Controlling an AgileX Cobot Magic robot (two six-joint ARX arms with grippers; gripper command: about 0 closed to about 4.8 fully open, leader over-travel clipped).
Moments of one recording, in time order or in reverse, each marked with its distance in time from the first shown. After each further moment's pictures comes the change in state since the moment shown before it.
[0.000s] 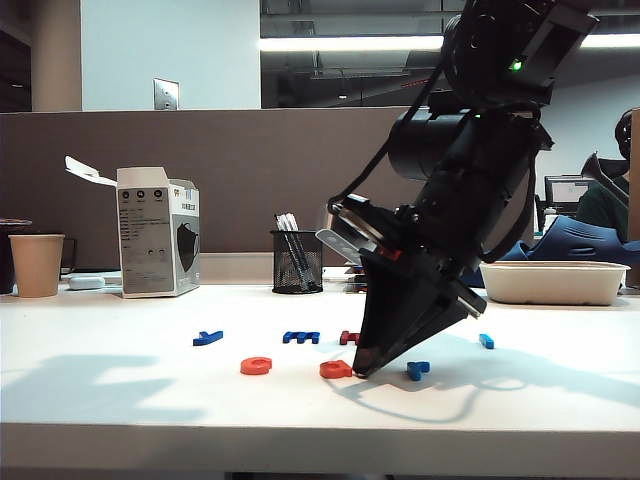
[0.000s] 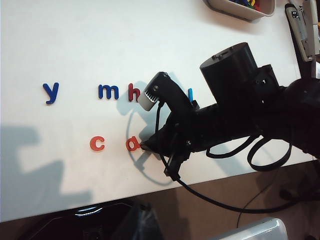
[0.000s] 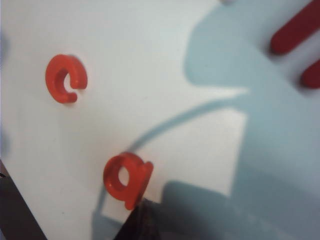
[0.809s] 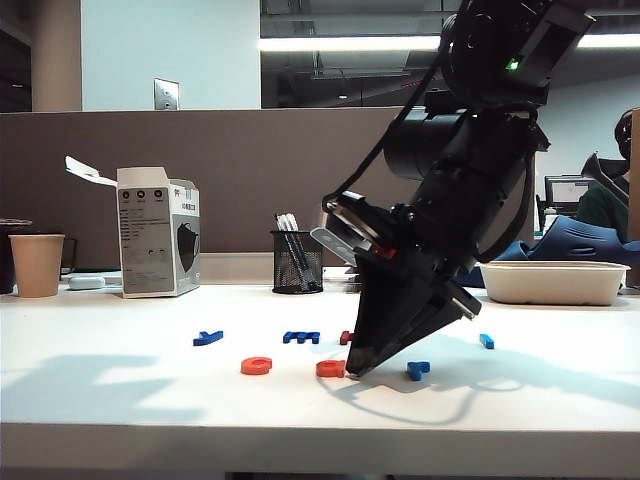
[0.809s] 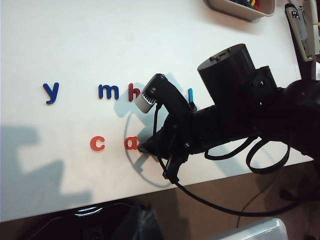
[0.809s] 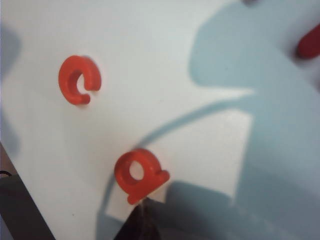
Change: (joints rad) left arm 0.000 0.000 0.000 0.000 0.000 0.000; right arm 0.008 0.001 0.000 0.005 -0.018 0.006
